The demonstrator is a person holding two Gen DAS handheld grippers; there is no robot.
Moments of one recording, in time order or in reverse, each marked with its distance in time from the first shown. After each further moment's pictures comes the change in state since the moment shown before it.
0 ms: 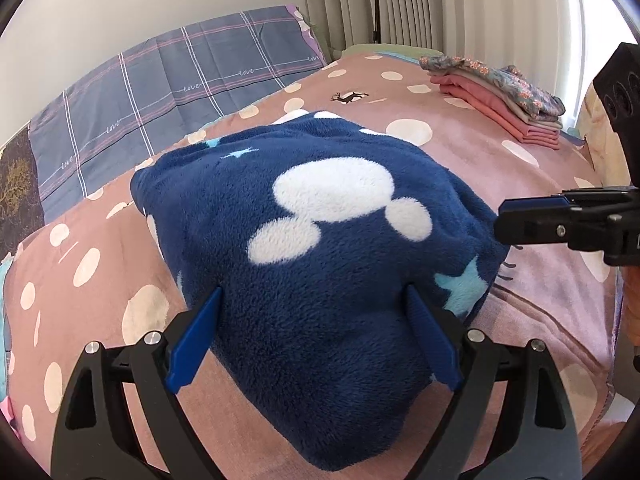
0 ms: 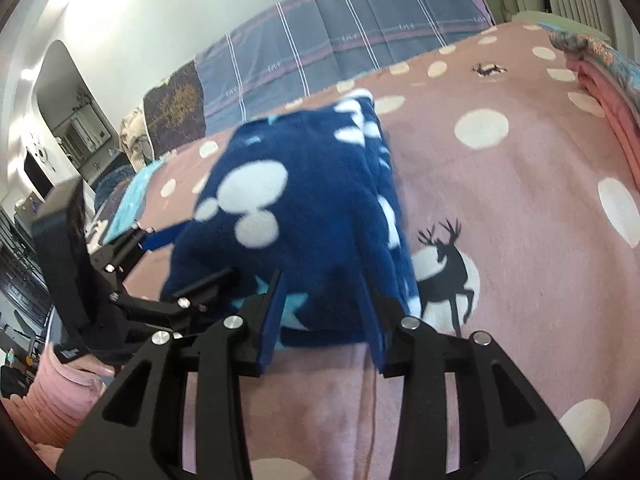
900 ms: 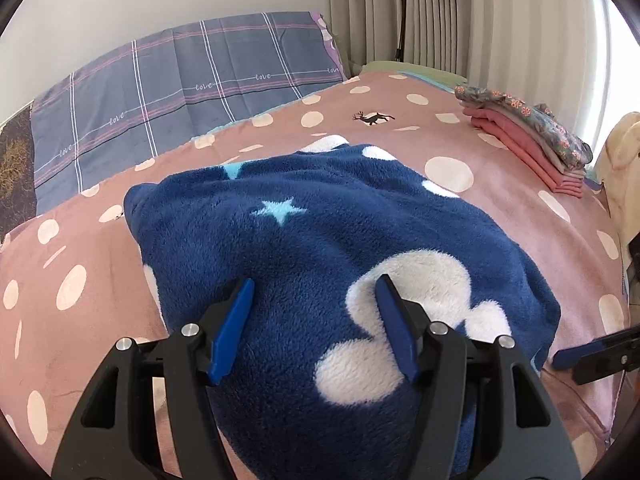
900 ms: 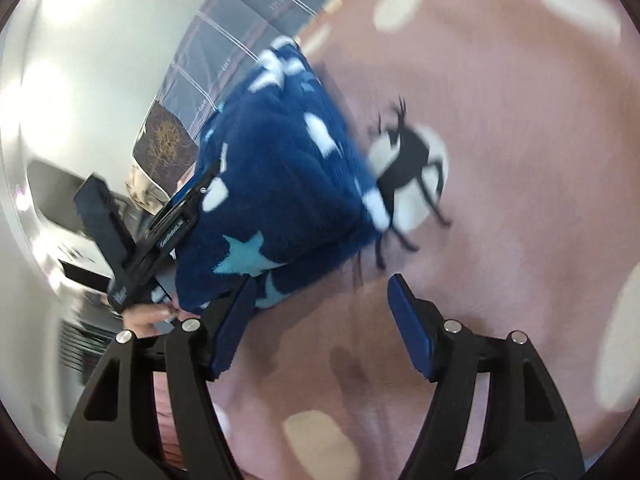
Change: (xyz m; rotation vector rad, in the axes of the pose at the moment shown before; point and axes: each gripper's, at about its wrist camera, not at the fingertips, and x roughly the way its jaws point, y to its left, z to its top) left arm 0.045 0.036 0.039 -0.095 -0.044 -0.008; right arm 0.013 -0.065 -0.030 0.494 0.179 0.182
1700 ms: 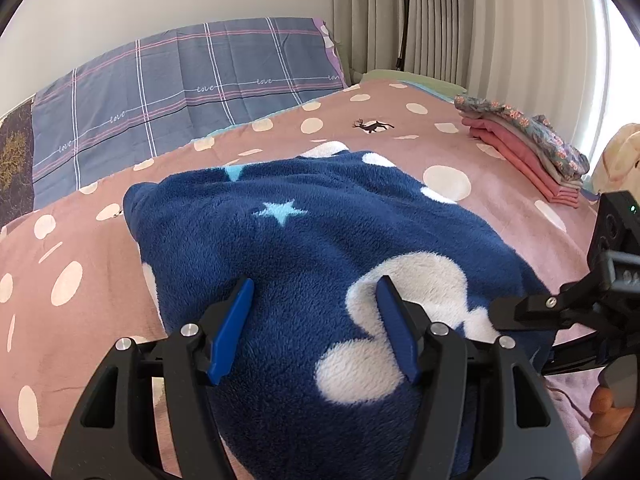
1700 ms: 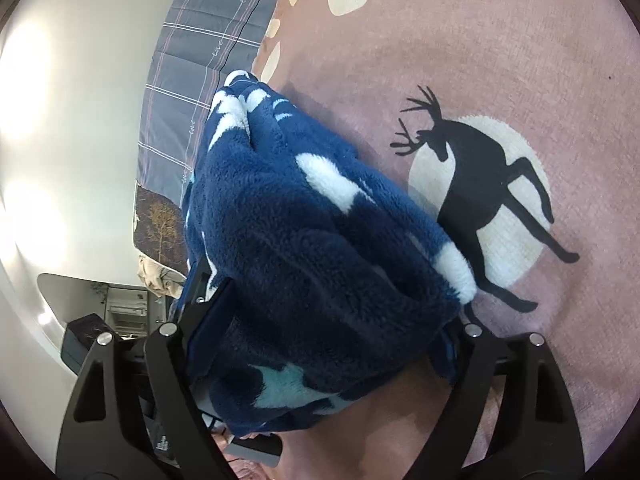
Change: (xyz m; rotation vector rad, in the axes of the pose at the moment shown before) left arm -0.004 0.006 -0.001 -0.039 -0.026 -0.030; right arm 0.045 0.015 0.020 0.306 -0.135 0.024
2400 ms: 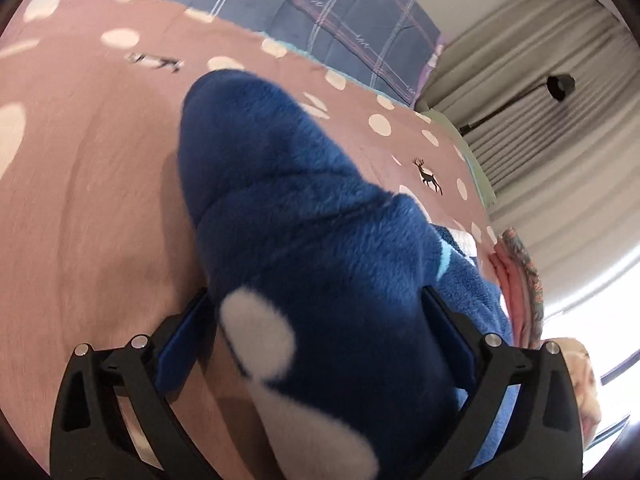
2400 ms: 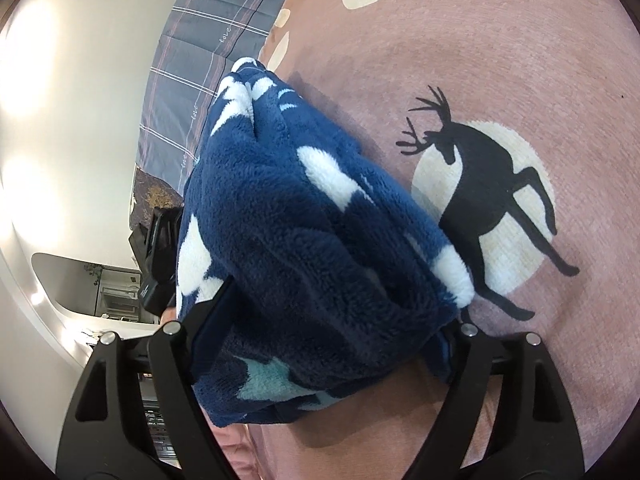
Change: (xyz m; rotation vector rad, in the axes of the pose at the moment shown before) left arm 0.116 0.160 0.015 -0.666 0.149 -0.269; right arm 0.006 0.004 -0.001 -0.042 0.031 -0.014
